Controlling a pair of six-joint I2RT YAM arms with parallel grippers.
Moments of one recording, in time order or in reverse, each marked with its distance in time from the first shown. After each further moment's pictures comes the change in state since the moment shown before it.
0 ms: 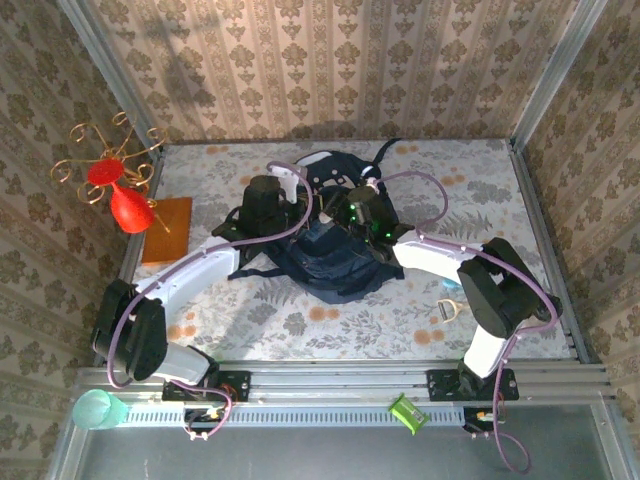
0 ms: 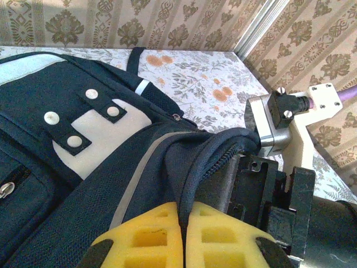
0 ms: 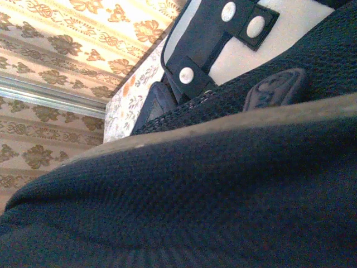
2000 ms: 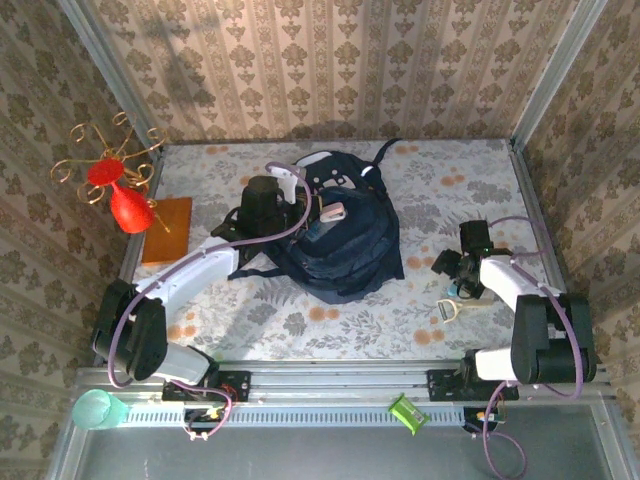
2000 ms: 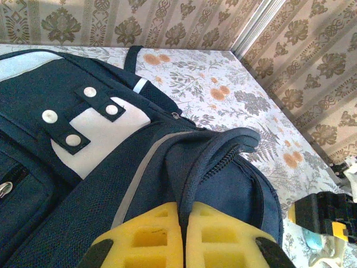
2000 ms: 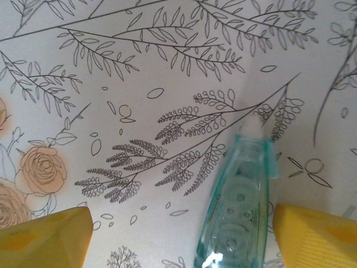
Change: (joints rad) left arm 0.013 0.000 -0.012 0.013 0.024 0.001; right arm -0.672 -0.374 -0.426 -0.736 -0.066 -0.489
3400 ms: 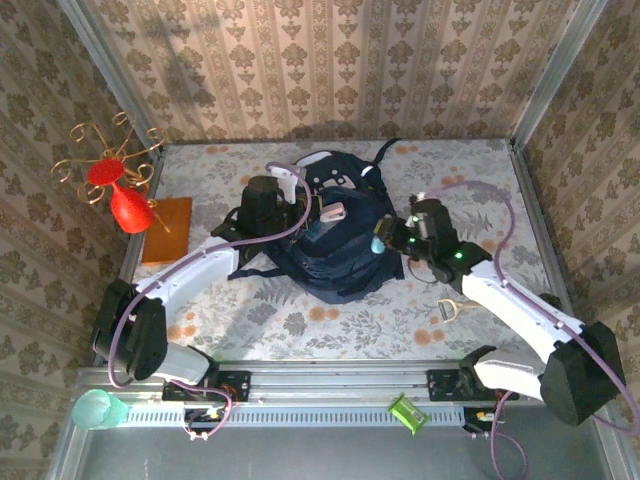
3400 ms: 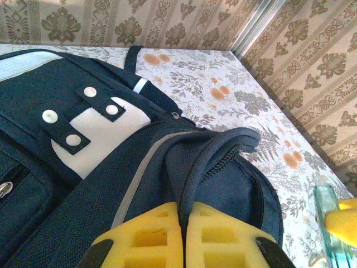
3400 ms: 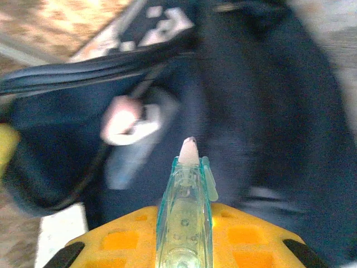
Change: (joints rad) left arm 0.000 0.000 0.000 0.000 0.000 0.000; right arm 0.538 -0.167 0.205 0.285 -0.092 0.237
